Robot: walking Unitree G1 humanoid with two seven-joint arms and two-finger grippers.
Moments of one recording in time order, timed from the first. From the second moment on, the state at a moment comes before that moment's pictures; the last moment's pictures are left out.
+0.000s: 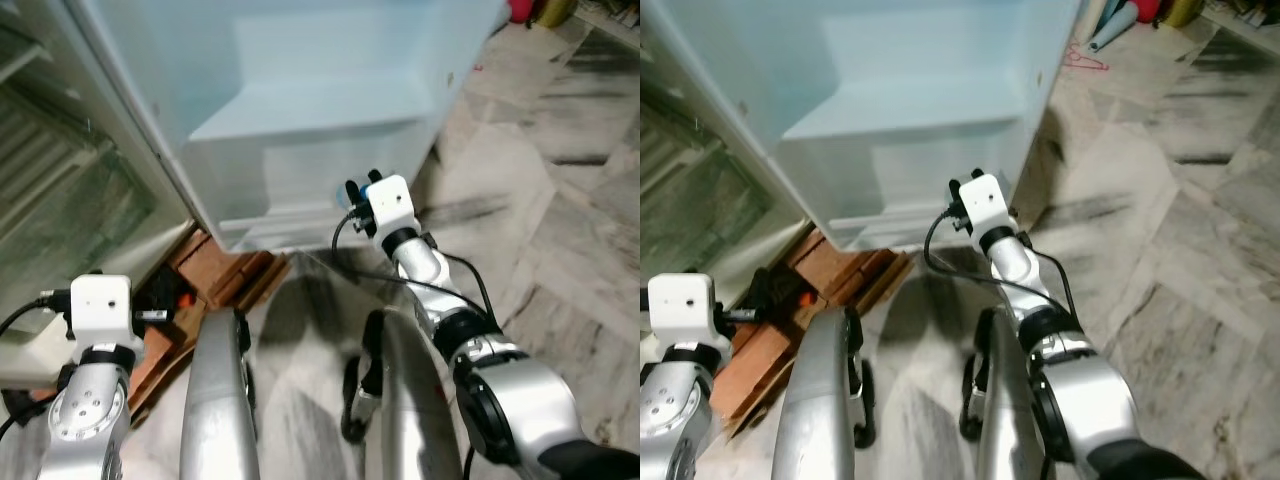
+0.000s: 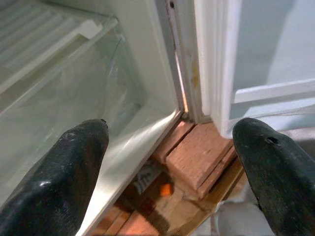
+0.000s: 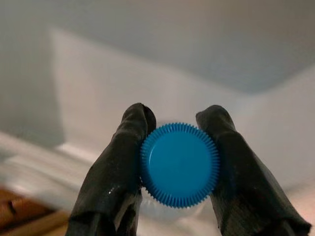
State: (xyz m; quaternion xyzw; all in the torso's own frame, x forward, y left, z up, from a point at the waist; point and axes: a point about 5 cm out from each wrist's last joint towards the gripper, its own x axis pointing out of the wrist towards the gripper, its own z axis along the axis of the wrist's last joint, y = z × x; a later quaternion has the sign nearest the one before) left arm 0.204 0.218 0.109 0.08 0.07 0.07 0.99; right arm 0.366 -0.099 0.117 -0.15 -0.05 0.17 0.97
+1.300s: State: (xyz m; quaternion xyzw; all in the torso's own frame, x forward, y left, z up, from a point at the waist) left arm 0.239 0.206 0.115 0.07 0.05 0.06 0.99; right arm 0.377 -0.107 0.157 -0.16 -0.10 0.22 0.96
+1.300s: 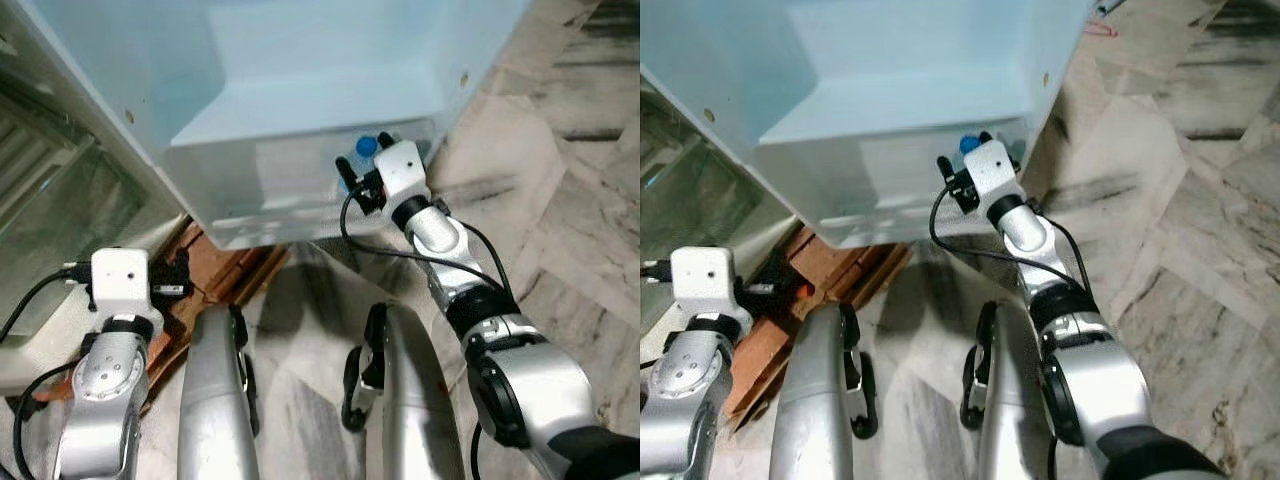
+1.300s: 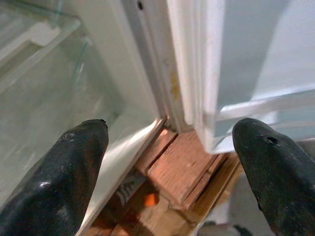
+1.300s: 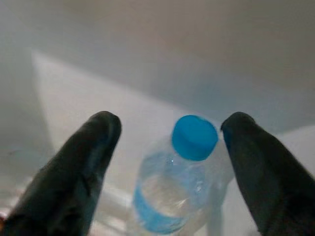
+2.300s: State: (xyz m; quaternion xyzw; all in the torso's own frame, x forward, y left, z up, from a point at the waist) left arm 0.255 0.180 0.091 0.05 0.04 0.03 1.00; right arm 0.263 -0.154 0.095 -0.04 -0.05 0.09 0.99
